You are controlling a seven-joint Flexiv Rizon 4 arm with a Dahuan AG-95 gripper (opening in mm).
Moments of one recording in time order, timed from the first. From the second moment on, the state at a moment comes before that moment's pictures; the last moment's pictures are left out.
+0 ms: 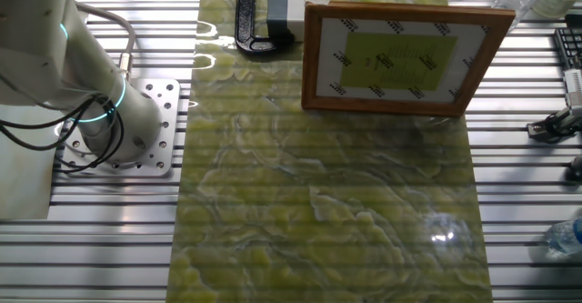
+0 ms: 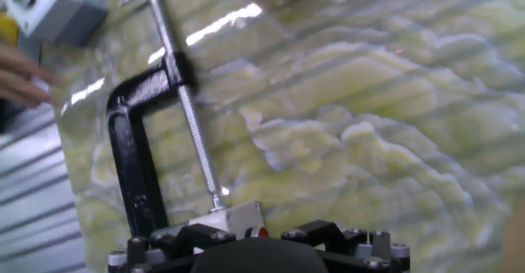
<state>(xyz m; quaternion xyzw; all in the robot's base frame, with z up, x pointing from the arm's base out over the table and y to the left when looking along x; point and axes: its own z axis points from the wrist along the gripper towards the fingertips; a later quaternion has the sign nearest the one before) 0.441 0.269 0.115 0.60 -0.77 -0.17 0.11</state>
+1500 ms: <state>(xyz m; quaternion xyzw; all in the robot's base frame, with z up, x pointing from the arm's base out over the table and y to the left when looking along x) 0.375 0.266 0.079 0.66 -0.69 -0.21 0.21</state>
